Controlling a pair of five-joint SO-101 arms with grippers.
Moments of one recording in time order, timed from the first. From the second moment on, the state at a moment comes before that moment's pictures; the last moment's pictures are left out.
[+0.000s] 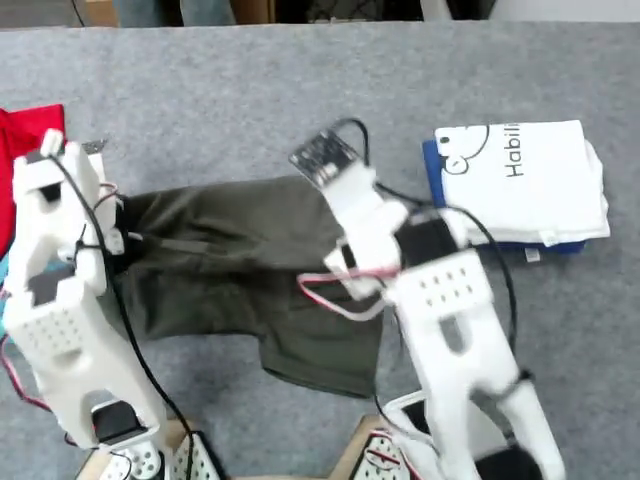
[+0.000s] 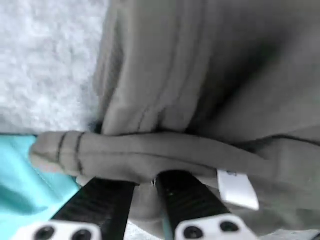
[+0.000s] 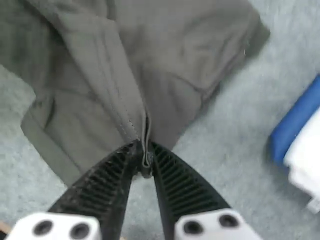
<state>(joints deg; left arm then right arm) -25.3 27.0 0.8 82.0 -12.2 -18.2 -37.3 34.5 81.5 21.3</state>
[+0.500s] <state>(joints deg) -25.8 -14.8 44.7 70.3 -23.3 -10.5 -63.4 45.4 88.7 22.8</state>
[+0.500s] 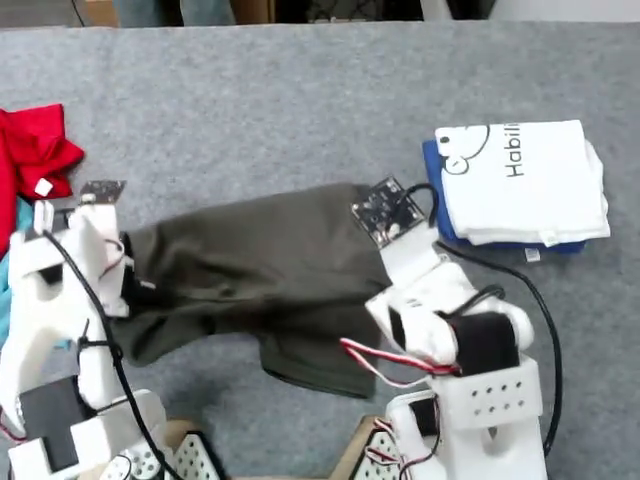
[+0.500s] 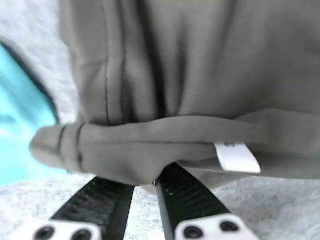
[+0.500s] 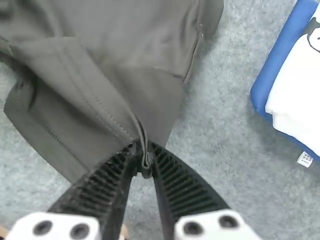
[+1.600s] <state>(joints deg) -36.0 -16.3 44.3 71.7 -38.0 -15.5 -64.2 51.8 94.0 37.4</state>
